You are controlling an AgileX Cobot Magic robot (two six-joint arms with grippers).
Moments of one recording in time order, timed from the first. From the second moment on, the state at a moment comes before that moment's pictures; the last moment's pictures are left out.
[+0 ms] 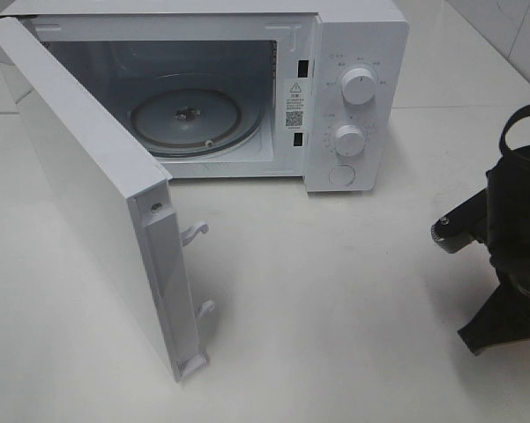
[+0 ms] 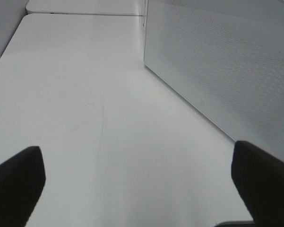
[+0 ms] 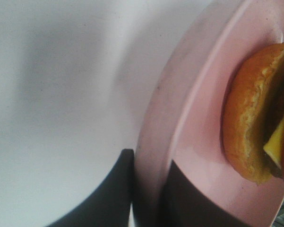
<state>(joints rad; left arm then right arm) 0.02 0.00 -0.52 -0.09 1.09 0.04 0.66 1.59 -0.59 -0.77 0.92 1.00</state>
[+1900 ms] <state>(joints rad) 0.02 0.00 -0.52 -0.09 1.09 0.04 0.66 1.57 -0.48 -0.81 0.77 1.08</state>
